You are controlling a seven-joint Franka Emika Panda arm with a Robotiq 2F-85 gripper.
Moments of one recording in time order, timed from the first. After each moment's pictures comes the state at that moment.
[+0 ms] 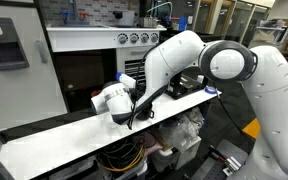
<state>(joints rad) 0.35 0.67 0.25 -1.63 -1.30 1.17 -0.76</state>
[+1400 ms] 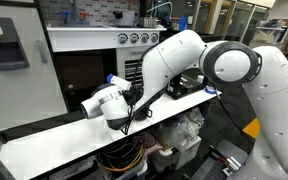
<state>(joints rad) 0.41 0.66 0.27 -1.62 -1.32 1.25 -0.81</state>
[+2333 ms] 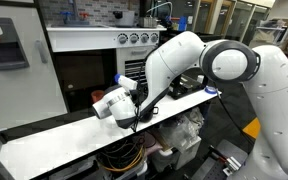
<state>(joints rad) 0.38 0.66 0.23 -1.69 -1.38 1.16 -0.78</state>
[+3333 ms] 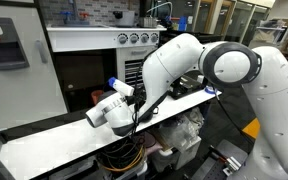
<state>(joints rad) 0.42 0.67 0.27 -1.69 -1.40 1.18 -0.69</state>
